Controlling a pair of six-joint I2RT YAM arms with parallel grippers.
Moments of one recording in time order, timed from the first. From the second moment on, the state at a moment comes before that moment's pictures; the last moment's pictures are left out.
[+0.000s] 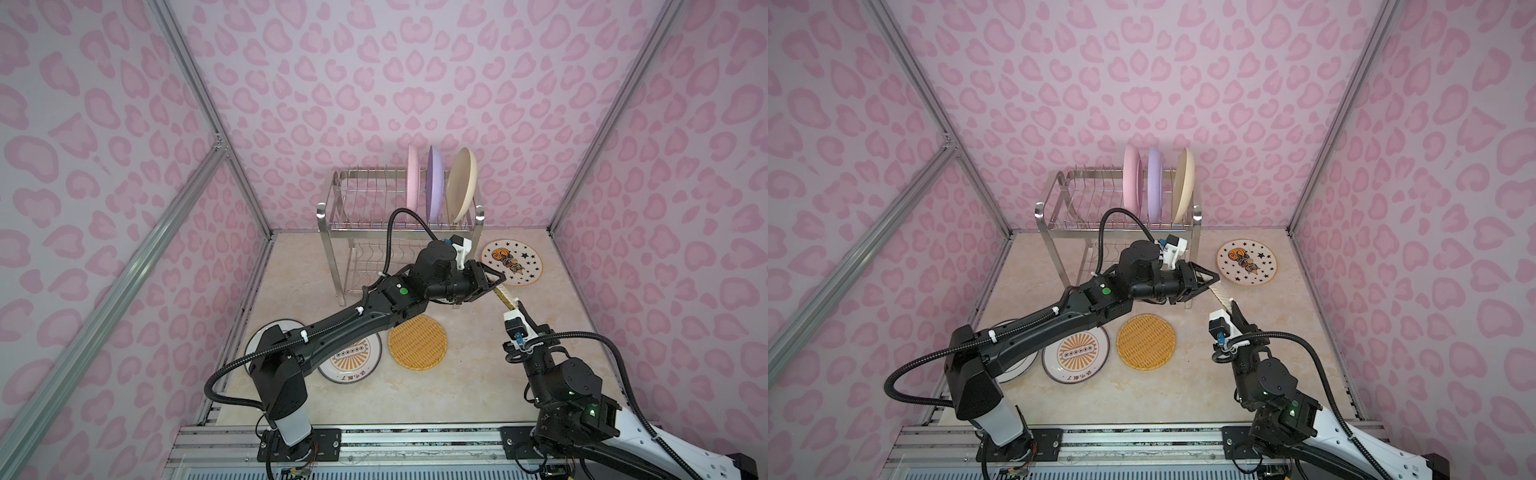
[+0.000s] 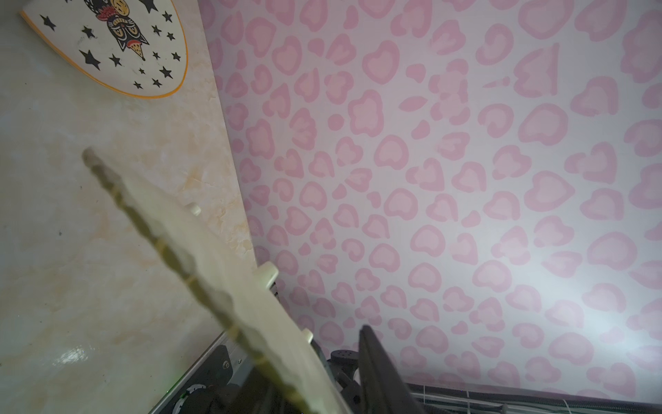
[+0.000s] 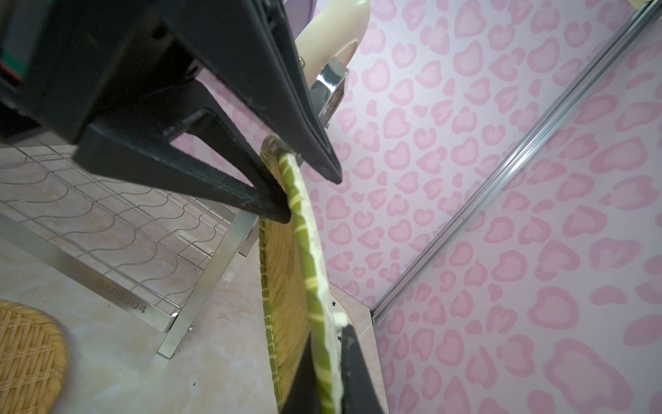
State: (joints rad) left arm -0.97 1.72 1.57 -0.08 0.37 -1.25; right arm 1.05 0.38 0.38 0.15 0.96 -0.73
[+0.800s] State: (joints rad) left arm -0.97 1.71 1.54 -0.07 0.36 -1.29; right arm 1.07 0.23 0.42 0.01 0.93 -0.58
